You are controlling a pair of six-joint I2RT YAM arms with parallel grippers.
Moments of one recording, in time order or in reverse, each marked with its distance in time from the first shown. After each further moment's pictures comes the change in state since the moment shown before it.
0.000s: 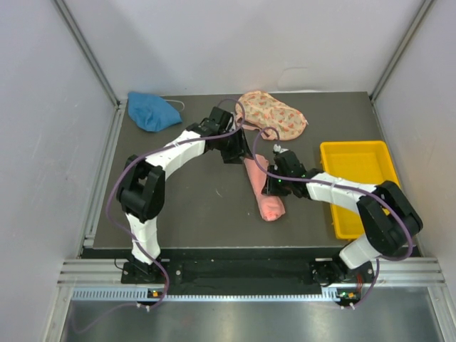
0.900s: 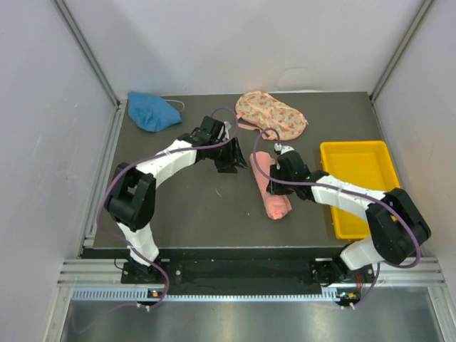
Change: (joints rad) left arm 0.019 -0.125 -0.209 0.070 0.074 0.011; right arm 0.000 -0.072 -0.011 -0.024 0.074 -0.125
